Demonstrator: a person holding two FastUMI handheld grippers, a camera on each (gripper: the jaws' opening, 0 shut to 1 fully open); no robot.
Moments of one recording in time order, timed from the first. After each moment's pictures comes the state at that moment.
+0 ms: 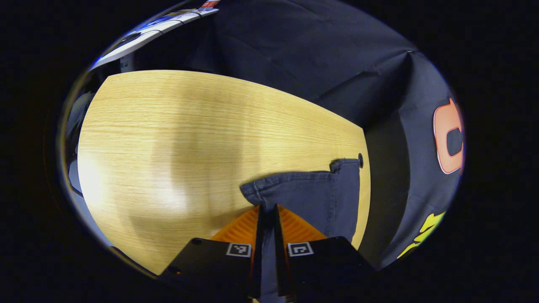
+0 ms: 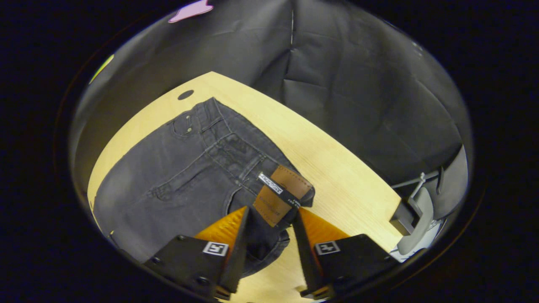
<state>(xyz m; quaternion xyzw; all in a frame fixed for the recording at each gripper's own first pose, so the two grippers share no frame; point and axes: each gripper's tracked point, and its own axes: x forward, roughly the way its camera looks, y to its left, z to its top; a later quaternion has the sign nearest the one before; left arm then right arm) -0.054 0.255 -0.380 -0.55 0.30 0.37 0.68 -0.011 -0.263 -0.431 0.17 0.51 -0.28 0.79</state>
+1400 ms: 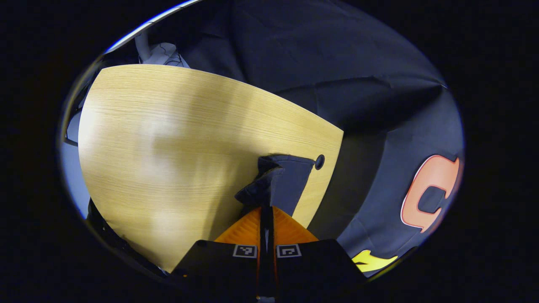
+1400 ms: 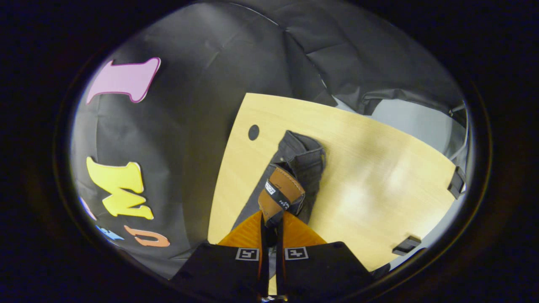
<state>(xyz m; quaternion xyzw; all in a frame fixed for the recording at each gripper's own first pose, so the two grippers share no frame) 0.066 0.267 -0.257 -0.71 0.32 0.31 0.54 0.139 -0.223 -0.265 0.54 0.46 -0.13 0.69</state>
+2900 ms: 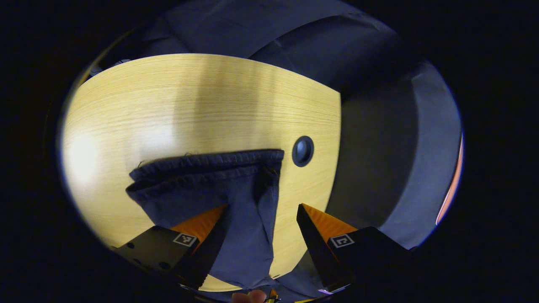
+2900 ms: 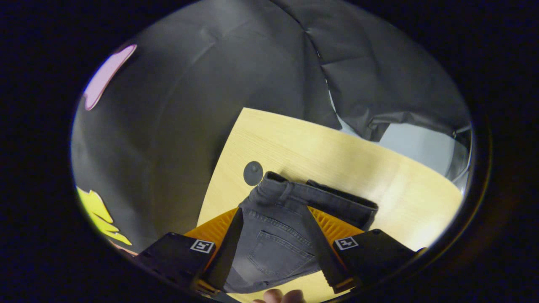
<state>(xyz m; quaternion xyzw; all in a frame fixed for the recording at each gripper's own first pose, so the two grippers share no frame) 0.236 0.236 -0.312 -0.65 0.38 0.27 0.60 0.271 -0.256 -0.355 0.46 0.43 -0.19 0.75</state>
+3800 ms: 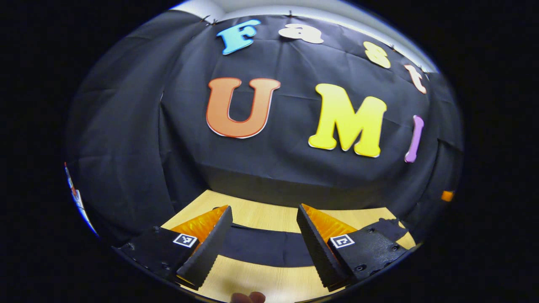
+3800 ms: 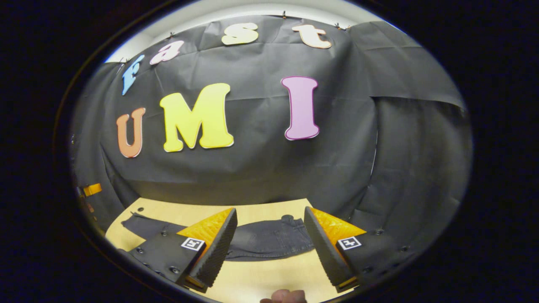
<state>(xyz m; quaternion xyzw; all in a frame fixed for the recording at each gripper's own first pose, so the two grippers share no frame) 0.117 0.057 -0.075 -0.05 0.11 0.06 0.99 0.079 -0.184 -0.125 0.04 0.16 -0.03 0.99</state>
